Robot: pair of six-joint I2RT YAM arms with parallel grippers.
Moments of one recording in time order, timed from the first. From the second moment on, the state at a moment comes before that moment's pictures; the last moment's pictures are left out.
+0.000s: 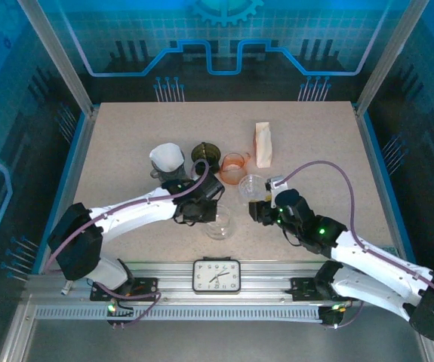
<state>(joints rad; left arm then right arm) -0.83 1.51 1.05 -0.76 -0.06 -0.81 0.80 0.86 0.55 -0.30 0.22 0.45</state>
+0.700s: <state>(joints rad) -0.84 1.34 1.06 -0.70 -0.10 -0.76 0.72 0.99 0.69 -0.43 0.20 0.46</state>
